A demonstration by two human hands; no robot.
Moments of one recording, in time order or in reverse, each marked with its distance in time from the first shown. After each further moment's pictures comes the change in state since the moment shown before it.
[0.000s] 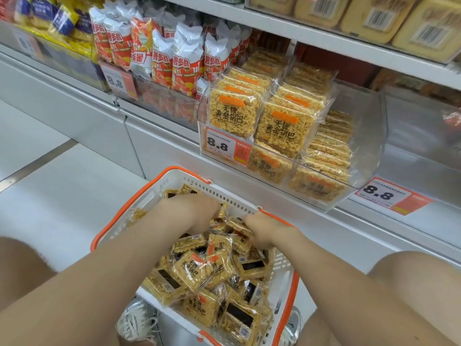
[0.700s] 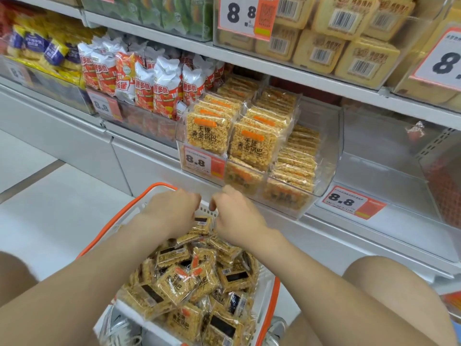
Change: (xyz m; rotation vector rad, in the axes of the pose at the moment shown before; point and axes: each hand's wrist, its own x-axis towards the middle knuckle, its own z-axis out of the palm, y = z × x) left_hand -0.020 0.005 -0.011 0.078 0.502 -0.098; right_hand -0.078 -0.050 -0.085 0.194 0.588 -0.062
